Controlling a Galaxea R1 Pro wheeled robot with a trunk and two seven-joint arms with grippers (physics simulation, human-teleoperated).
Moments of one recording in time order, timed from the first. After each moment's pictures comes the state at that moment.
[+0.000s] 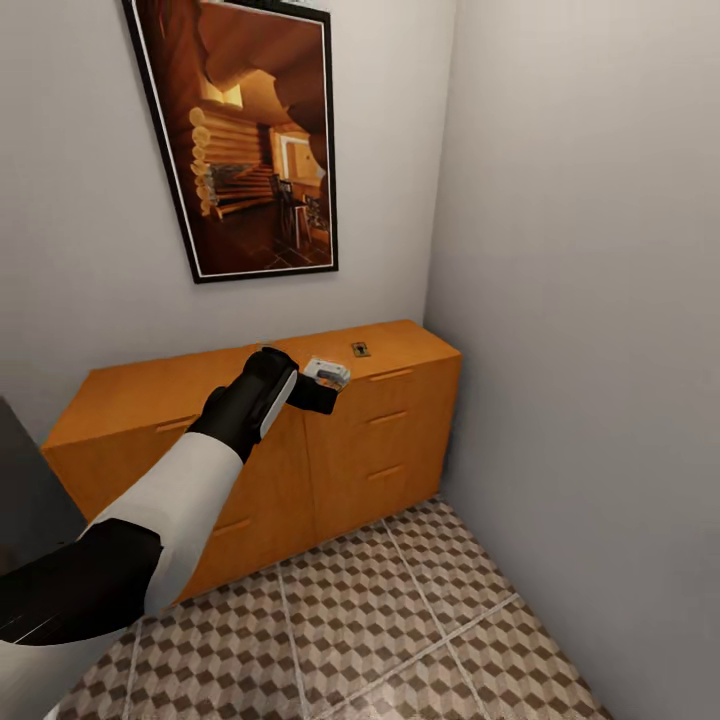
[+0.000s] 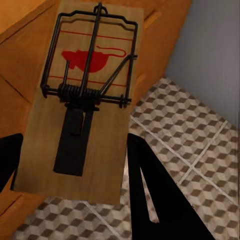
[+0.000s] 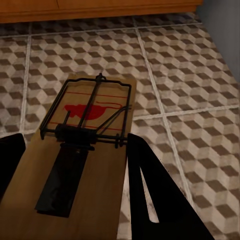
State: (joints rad) left arm -1.21 -0.13 -0.24 -0.72 -0.07 1.00 -0.30; right arm -0.19 0.00 0.04 -0.02 0.24 -0.87 -0.04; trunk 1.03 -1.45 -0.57
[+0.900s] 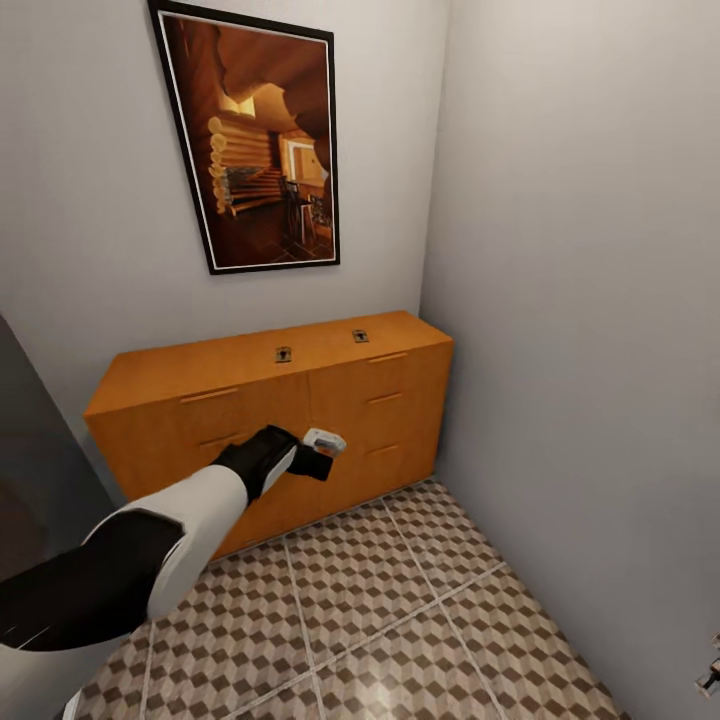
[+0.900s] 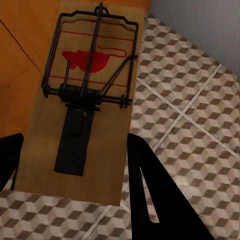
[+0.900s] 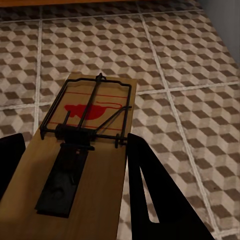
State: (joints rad) left arm -1.20 -0.15 -0.24 -0.15 -0.07 0.51 -0.30; right arm -0.19 0.00 0.04 -0.02 0.24 -0.87 -0.04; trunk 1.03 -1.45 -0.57
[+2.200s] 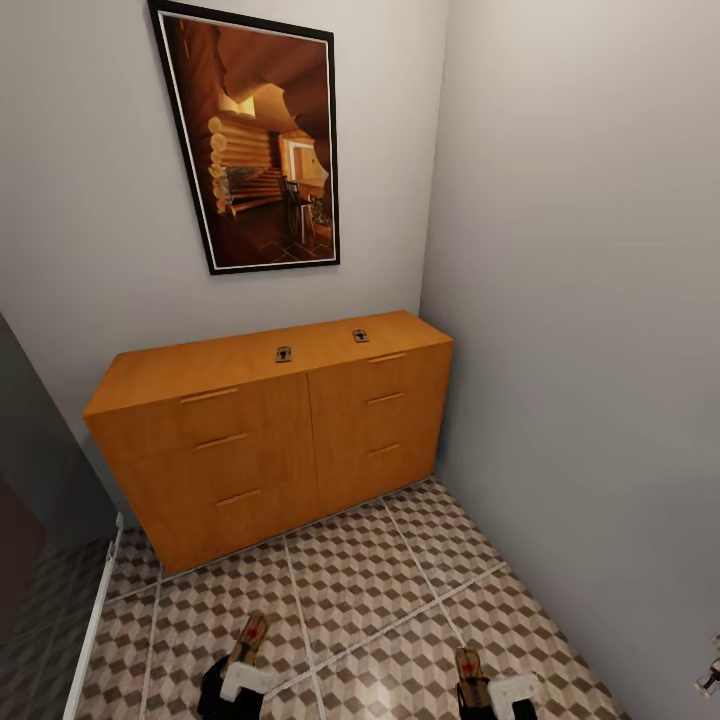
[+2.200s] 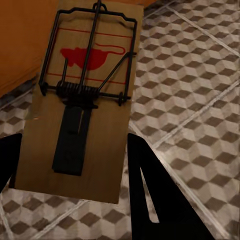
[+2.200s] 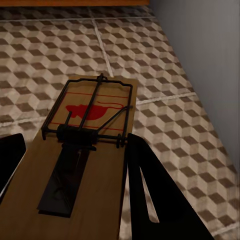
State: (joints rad) left arm -0.49 -0.02 -0.23 0.08 -0.07 -0.62 0.09; right arm -0.19 0.01 0.03 -0.46 0.22 -0.40 -0.14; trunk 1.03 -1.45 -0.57
